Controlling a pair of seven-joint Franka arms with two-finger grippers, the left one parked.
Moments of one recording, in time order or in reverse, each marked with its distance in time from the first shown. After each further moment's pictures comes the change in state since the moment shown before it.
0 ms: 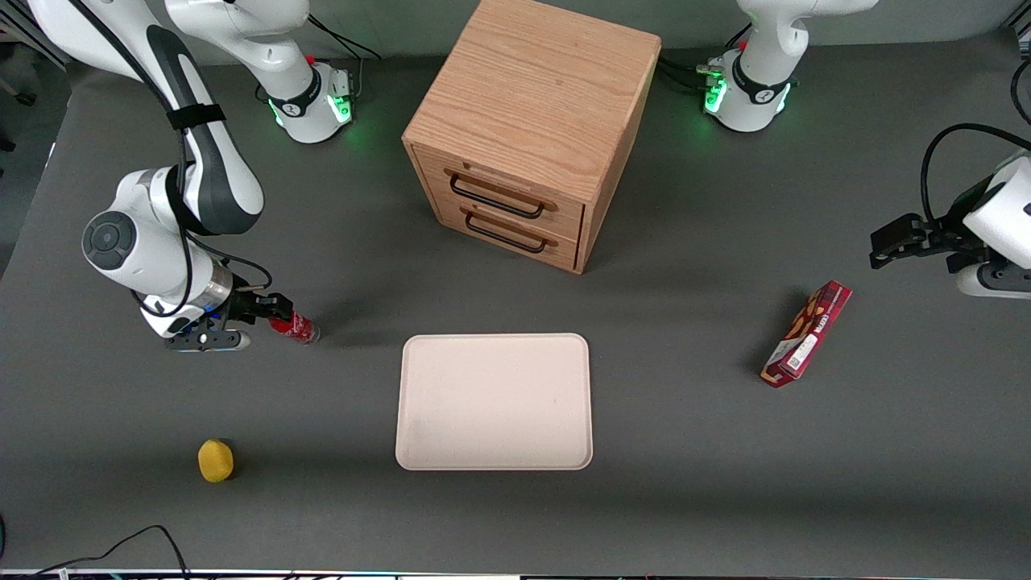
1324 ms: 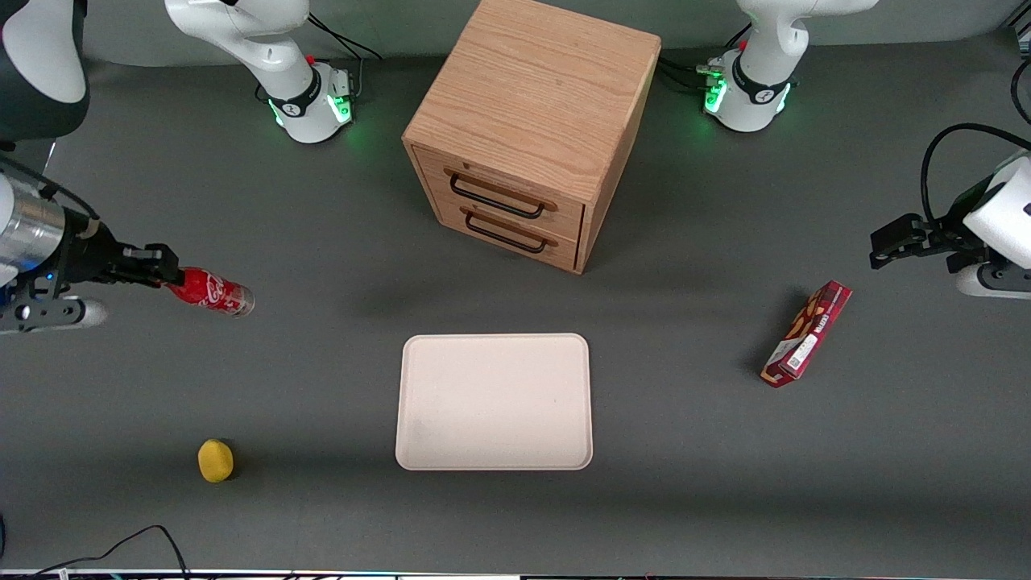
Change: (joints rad) arm 0.020 0.131 -0.001 0.927 -0.002 -0.895 0.036
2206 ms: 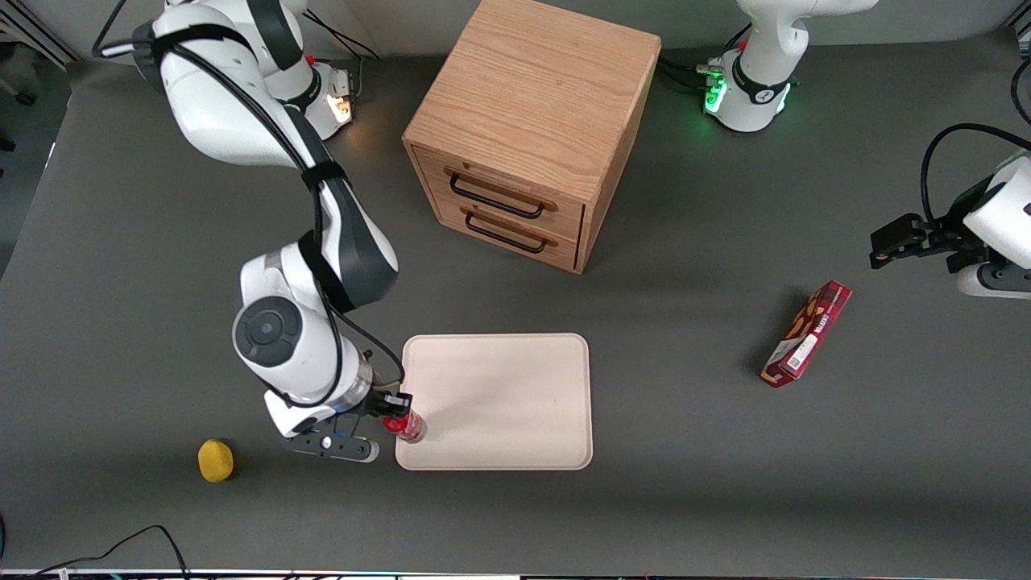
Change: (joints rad) arm 0.344 0.527 -0.087 0.200 -0.006 0.557 0.447
